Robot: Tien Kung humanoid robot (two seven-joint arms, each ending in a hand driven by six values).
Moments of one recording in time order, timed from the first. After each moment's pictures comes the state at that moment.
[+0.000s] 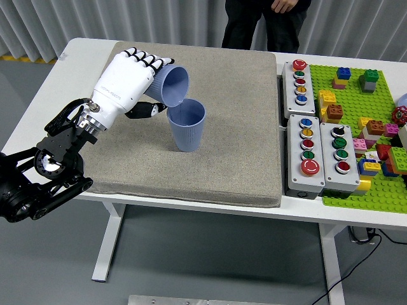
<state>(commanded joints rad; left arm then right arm) -0.73 0.48 -0.53 -1.17 2.27 0.62 0.18 0.21 -0.11 1.22 0.18 -1.35 -0.02 -0.22</state>
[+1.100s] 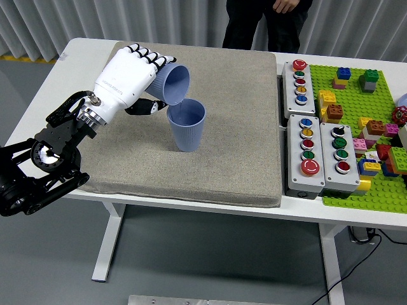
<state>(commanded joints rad) -0.78 0.52 -0.47 -1.20 2.27 0.54 0.20 0.21 -0.11 1.24 0.18 -1.36 -0.02 -0.22</state>
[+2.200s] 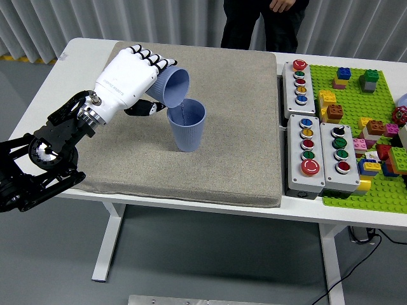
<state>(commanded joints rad) -0.82 0.54 -0.41 -1.22 2.27 0.53 0.22 0.21 -0.11 1.24 0.18 -1.36 -0.02 -0.22</state>
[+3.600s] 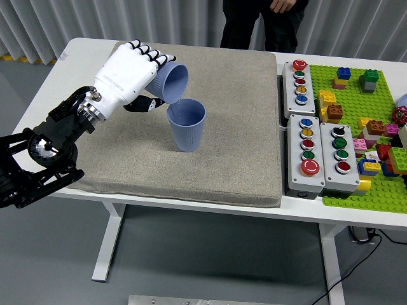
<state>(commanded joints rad) -0.87 0.56 -0.37 -1.24 2.27 0.52 0.28 0.21 -0.11 1.22 0.18 -1.34 -0.02 -0.22</state>
